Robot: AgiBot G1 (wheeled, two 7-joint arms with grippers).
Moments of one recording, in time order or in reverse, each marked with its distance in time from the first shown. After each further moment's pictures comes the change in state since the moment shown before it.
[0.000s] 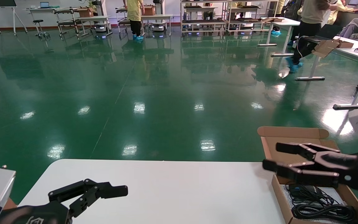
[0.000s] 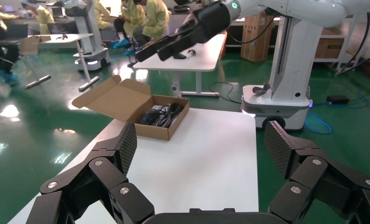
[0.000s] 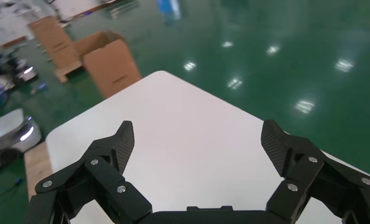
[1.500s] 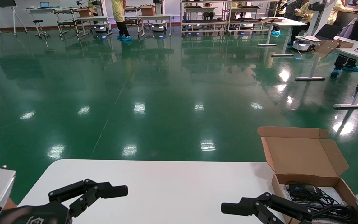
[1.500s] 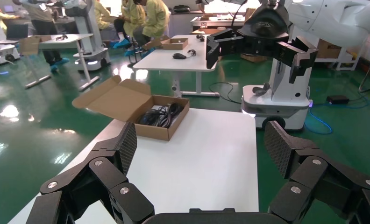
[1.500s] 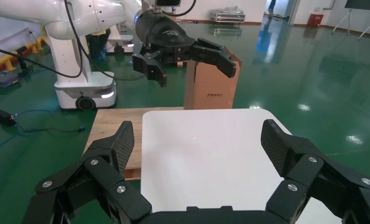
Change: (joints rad) left arm 0.000 0.000 0.000 0.000 0.000 0.000 0.000; right arm -0.427 0.035 0.233 0.604 0.219 -0.039 -0.222
